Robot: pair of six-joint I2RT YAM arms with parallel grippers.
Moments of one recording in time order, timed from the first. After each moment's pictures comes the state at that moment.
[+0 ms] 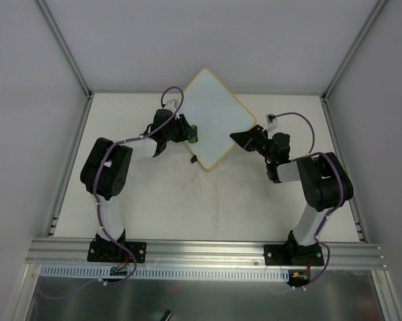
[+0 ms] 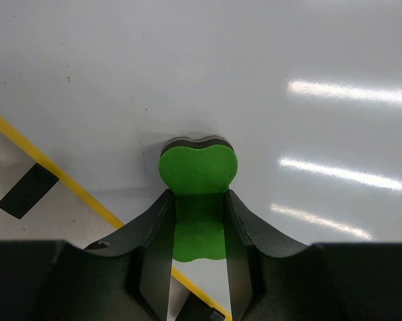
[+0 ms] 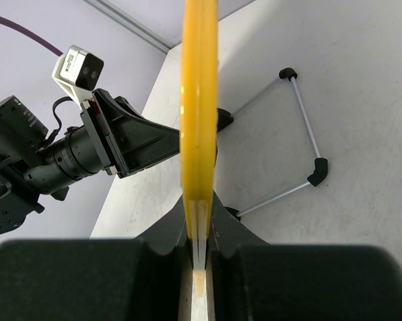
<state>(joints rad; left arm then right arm) -0.39 1.95 1.13 0.31 0.21 -0.59 0.25 1.80 0.67 1.09 -0.49 0.87</state>
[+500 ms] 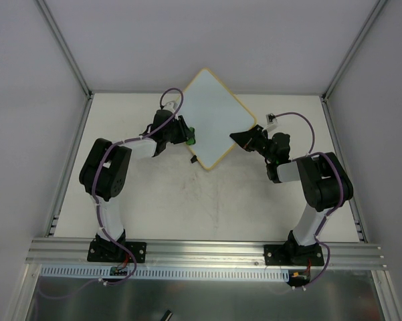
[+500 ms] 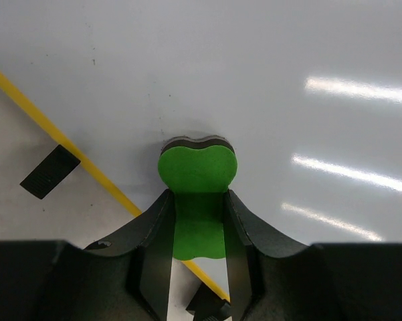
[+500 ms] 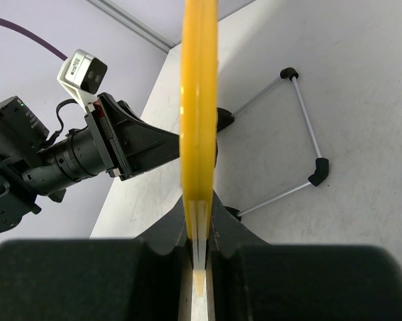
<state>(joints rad) -0.39 1.93 1.13 0.27 0.17 -0.59 0.25 1.80 0.67 1.09 -0.49 0.87</state>
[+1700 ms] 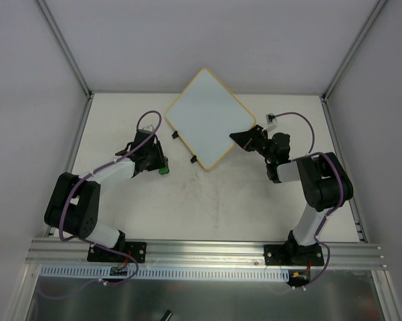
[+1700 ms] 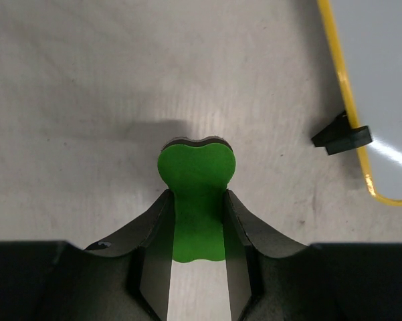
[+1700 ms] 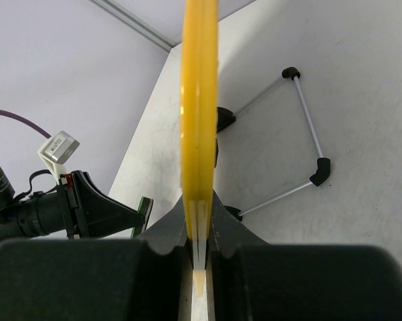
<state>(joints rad) -0.35 1.50 0.81 -0.16 -0.01 -0.55 0.25 1.80 0.67 1.10 -0.50 0.87</state>
